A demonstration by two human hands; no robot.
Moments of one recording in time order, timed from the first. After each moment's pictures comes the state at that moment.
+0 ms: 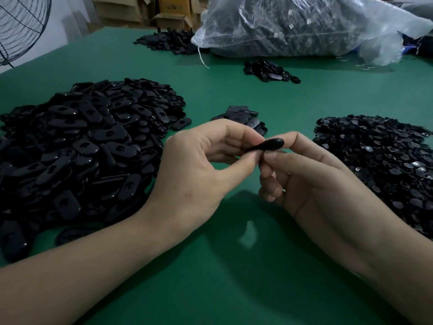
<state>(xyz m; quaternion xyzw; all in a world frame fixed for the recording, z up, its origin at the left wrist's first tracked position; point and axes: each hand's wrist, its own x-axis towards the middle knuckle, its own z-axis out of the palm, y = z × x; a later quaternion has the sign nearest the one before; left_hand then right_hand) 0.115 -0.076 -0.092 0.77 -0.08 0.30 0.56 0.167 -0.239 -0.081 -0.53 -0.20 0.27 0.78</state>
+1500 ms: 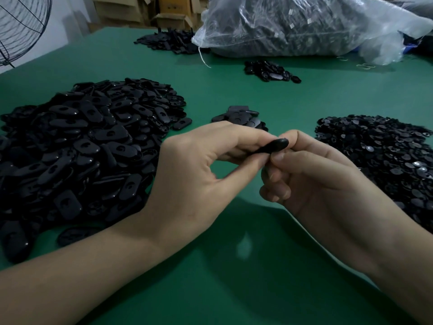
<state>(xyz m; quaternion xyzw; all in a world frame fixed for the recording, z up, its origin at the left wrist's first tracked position) 0.104 -0.079 -0.082 0.81 -0.15 0.38 0.41 0.170 -0.241 -0.079 -0.50 -0.24 0.28 0.78</state>
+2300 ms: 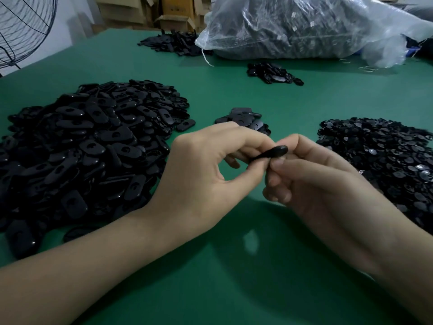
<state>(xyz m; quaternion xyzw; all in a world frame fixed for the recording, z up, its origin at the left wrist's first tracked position) 0.108 -0.072 -0.084 0.85 -0.14 0.36 0.37 0.170 -0.244 -0.081 -0.53 -0.22 0.27 0.77</state>
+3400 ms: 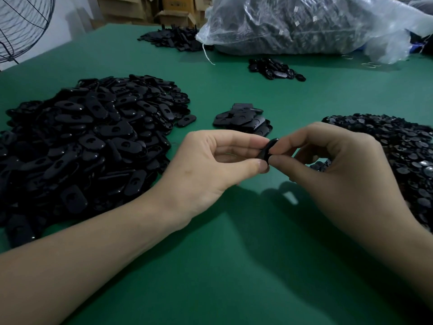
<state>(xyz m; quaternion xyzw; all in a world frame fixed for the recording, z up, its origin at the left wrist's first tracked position) 0.118 -0.068 -0.092 0.72 -0.02 0.12 0.69 0.178 -0.254 -0.074 -0.83 -0.36 -0.12 0.42</state>
